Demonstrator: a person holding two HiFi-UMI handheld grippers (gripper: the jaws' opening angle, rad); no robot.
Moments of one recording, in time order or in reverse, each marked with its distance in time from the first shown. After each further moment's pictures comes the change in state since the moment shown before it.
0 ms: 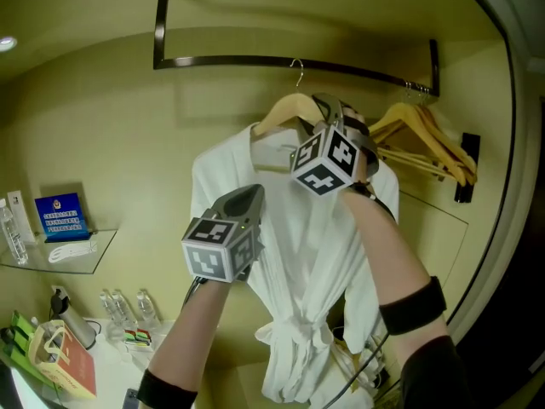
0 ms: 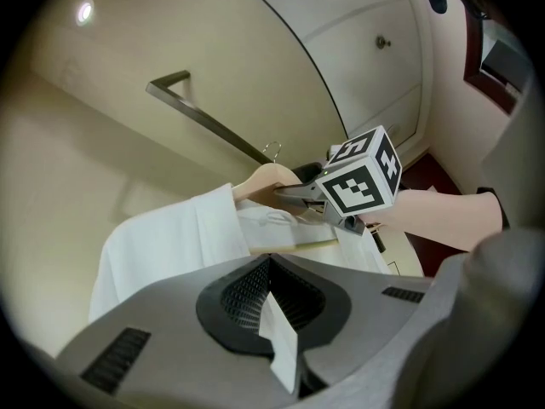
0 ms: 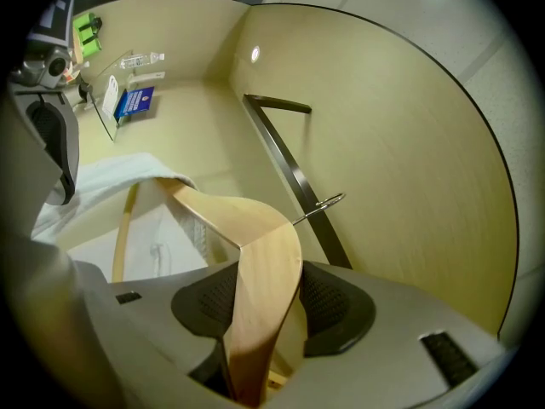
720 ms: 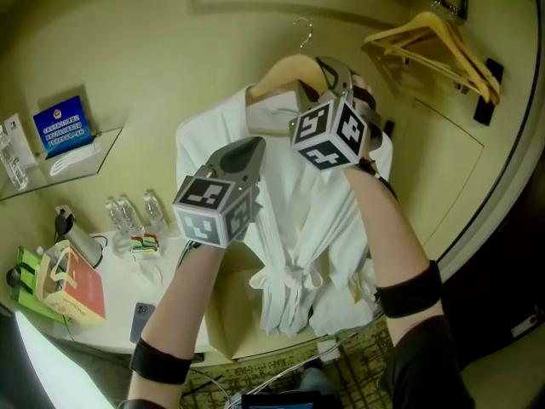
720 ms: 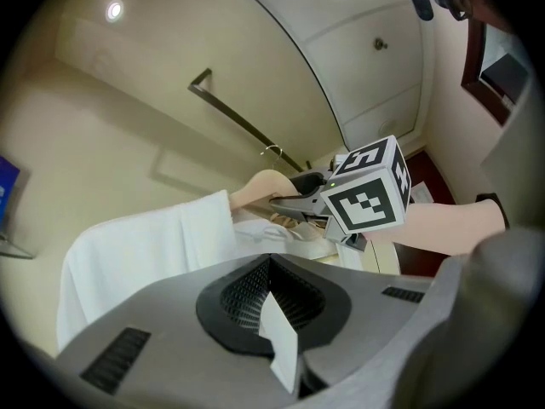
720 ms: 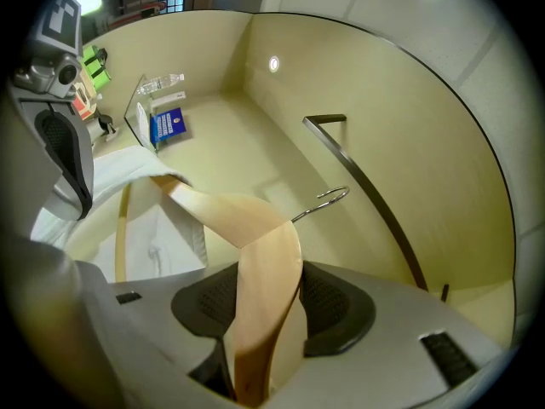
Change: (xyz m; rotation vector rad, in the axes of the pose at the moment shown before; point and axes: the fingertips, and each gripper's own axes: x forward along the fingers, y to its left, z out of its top) left arm -0.115 -0.023 -0.095 -0.065 0.100 0.018; right arm -0.101 0.152 -0.004 0.128 0.040 0.151
